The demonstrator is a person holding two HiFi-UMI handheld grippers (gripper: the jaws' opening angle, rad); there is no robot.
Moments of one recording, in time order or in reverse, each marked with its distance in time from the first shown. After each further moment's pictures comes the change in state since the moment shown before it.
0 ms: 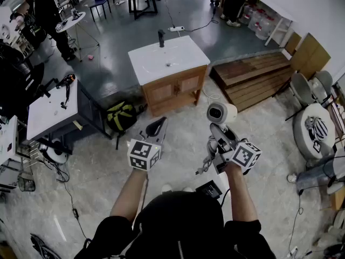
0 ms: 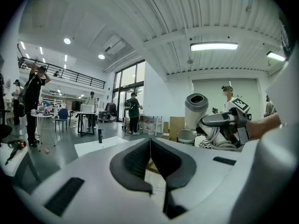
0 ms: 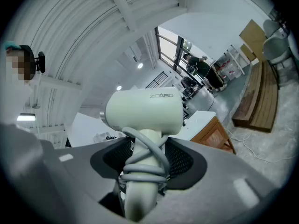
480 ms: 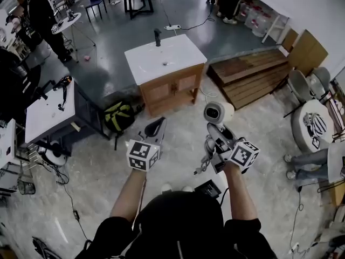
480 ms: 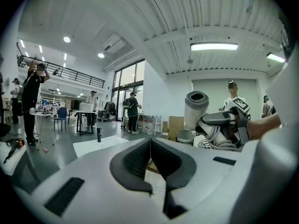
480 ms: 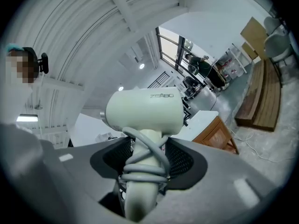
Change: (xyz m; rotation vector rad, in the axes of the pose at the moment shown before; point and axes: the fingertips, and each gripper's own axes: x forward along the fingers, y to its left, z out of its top) left arm 0.004 0.000 -0.006 -0.003 0.004 -0.007; right arm 0.004 0.006 -0.004 0.008 -0.002 0.043
